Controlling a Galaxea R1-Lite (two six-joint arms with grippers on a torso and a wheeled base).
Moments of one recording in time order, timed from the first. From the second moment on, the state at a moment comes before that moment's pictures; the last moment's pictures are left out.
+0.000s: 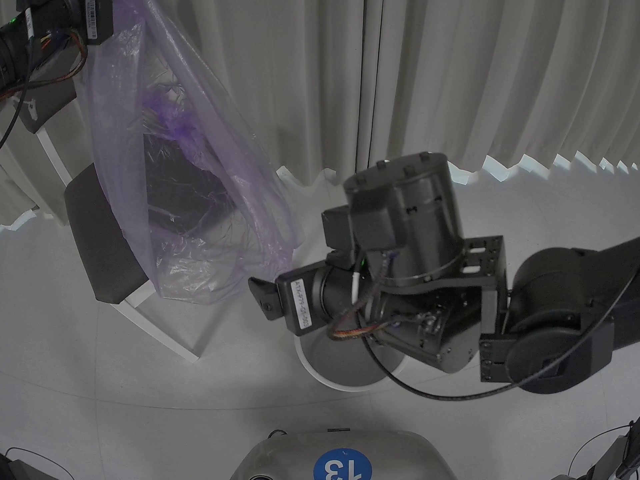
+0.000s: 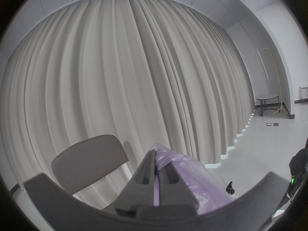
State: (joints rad) left arm -0.52 1.33 -1.34 -0.40 0.24 0.47; right arm 1.01 1.91 -1.33 -0.18 -0.41 0.25
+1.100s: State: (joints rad) left arm -0.52 1.32 -1.32 -0.40 0.24 0.47; right arm 1.02 2.10 -1.65 0.01 -0.71 0.25
